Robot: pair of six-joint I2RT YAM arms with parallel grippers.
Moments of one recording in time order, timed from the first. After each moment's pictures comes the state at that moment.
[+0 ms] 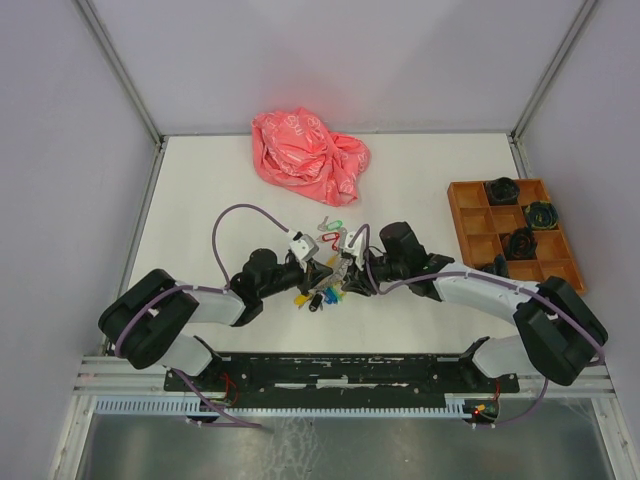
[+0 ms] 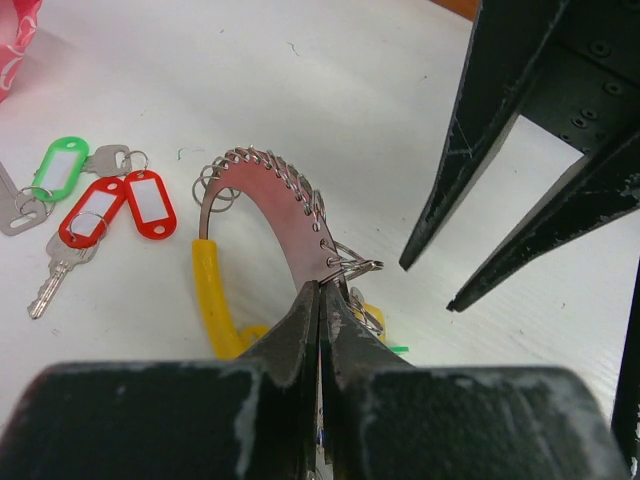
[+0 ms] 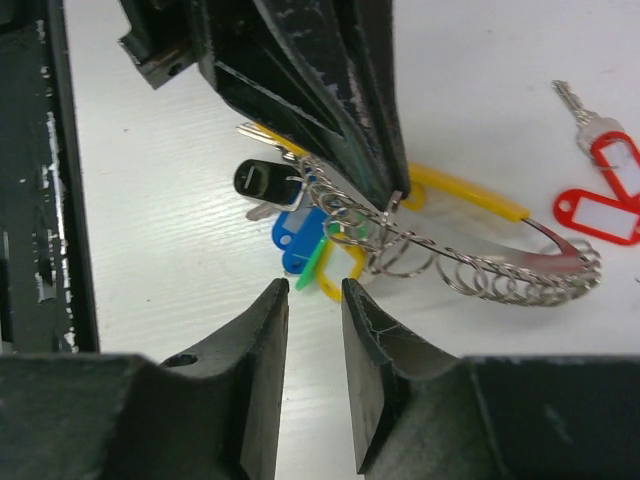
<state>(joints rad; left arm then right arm) -0.70 1.46 0.32 0.92 0.37 -0.07 0.71 1.38 0.66 0.05 -0.62 -0.32</state>
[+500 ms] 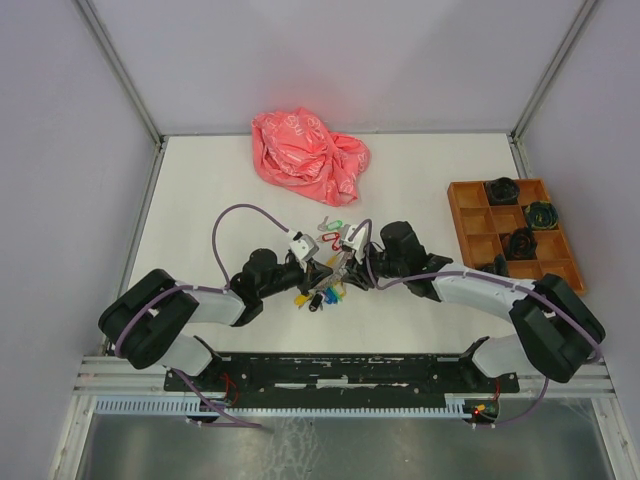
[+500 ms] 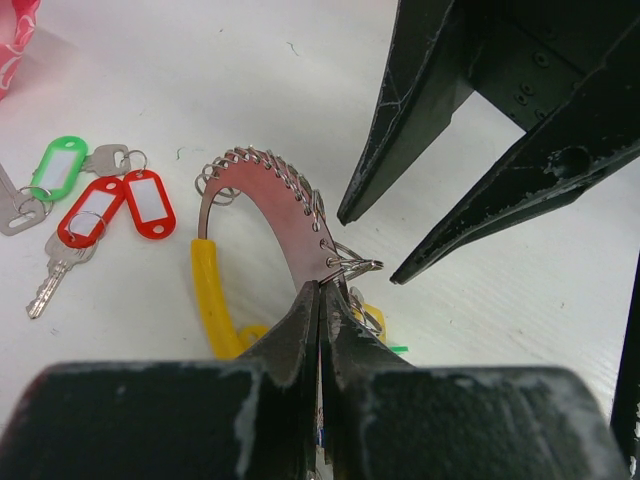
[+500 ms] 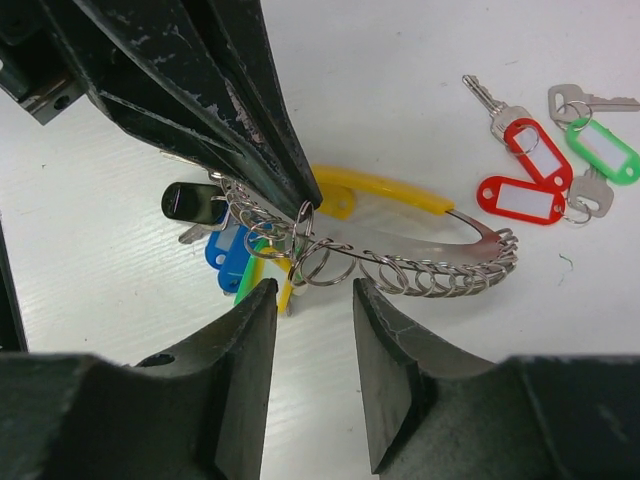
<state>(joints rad) -0.70 1.46 0.32 0.92 0.37 -0.07 0.71 1.38 0.63 0.16 -0.46 -0.28</state>
